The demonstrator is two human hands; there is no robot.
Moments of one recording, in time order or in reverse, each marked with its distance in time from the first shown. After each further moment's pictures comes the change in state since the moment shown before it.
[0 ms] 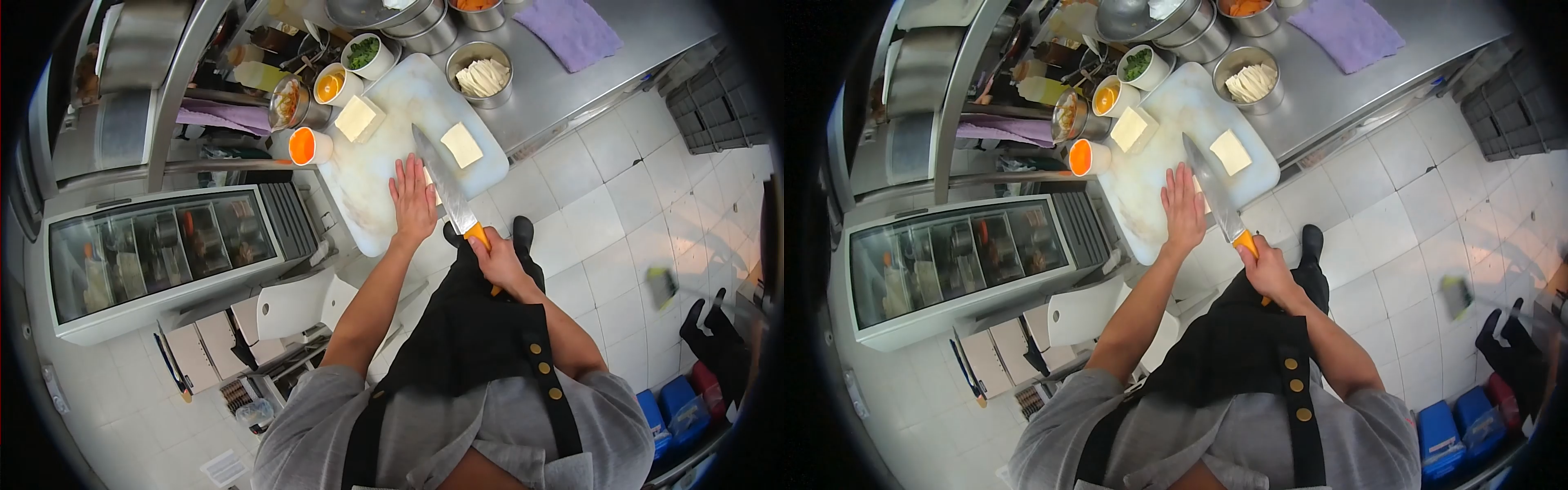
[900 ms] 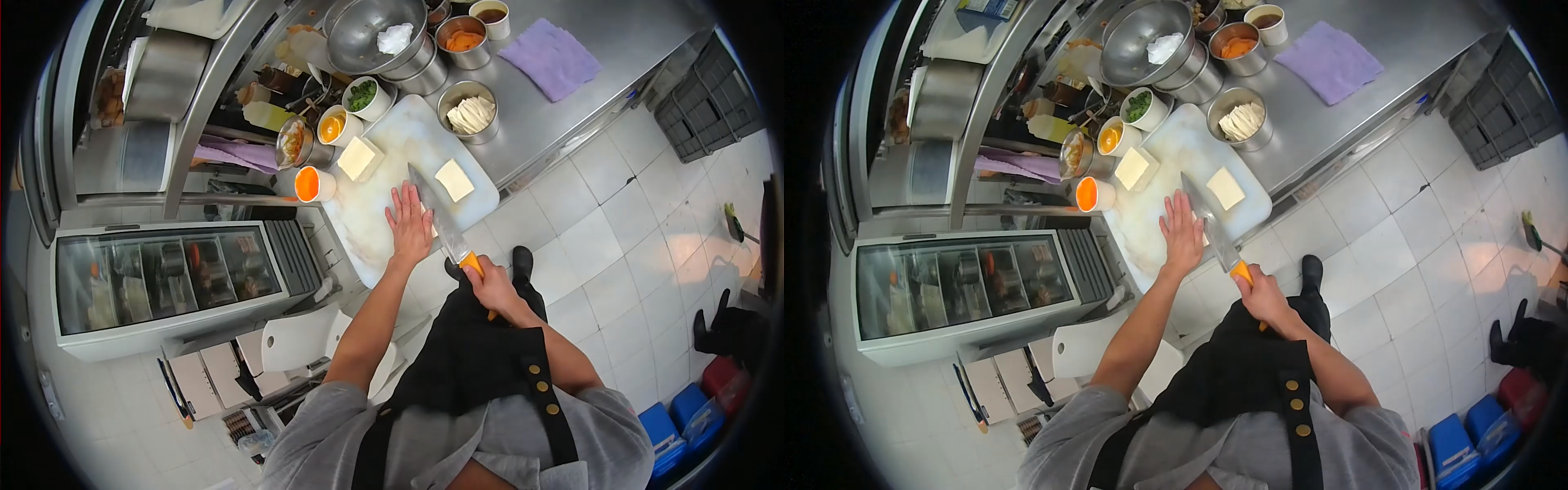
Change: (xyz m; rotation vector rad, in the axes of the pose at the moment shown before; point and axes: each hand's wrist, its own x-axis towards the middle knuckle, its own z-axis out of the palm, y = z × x) left_hand 0.018 -0.004 -0.002 0.050 -0.088 -0.021; right_hand 0.001 0.007 0.004 -0.040 0.038 -0.045
